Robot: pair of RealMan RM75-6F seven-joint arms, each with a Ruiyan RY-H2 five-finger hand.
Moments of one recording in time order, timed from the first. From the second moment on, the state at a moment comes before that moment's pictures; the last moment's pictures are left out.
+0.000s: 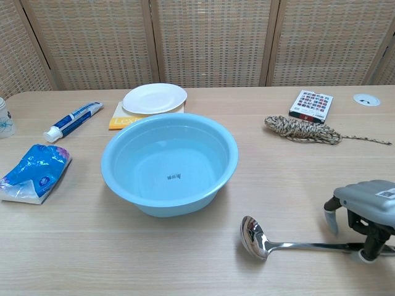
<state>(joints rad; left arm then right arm) -0.15 -1.02 -0.11 -1.83 1.36 1.44 0.20 0.52 -1.57 0.02 -1.64 -0.82 1.05 -0.79</state>
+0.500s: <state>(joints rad) -0.16 -1.02 -0.11 -1.83 1.35 1.44 0.21 0.52 -1.58 -0.01 -1.60 -0.86 1.06 -0.74</state>
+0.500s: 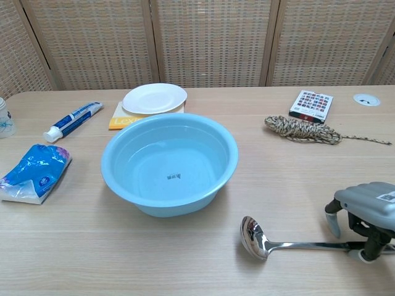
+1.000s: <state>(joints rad) -0.16 -1.02 -0.11 -1.84 1.34 1.43 0.21 0.52 -1.58 -0.02 -1.58 -0.90 1.07 -0.74</state>
